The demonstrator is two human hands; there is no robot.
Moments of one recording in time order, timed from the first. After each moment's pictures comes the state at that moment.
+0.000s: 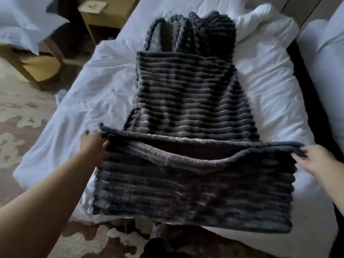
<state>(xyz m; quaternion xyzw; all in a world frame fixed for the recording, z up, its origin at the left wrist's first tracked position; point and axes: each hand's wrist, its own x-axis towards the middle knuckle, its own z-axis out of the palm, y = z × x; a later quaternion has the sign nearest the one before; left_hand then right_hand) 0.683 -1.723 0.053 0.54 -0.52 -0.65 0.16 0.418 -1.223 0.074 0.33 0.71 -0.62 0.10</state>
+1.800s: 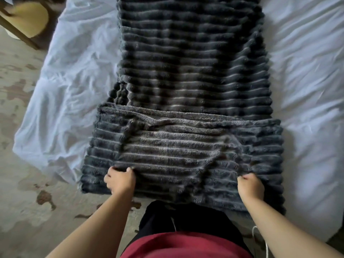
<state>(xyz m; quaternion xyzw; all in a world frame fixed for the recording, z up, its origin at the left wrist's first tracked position) 0.670 -1.562 -0.049 0.77 -0.55 -0.30 -0.10 0.491 -1.254 -0.079 0.19 0.92 -0.13 0.33</state>
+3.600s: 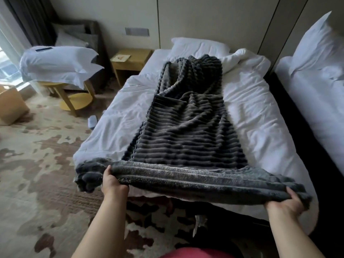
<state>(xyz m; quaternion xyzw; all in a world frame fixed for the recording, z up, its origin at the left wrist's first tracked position) 0.959 -1.553 0.123 0.48 -0.10 -0.81 0.32 0.797 -1.170 0.116 0.34 0.30 -0.89 -0.07</state>
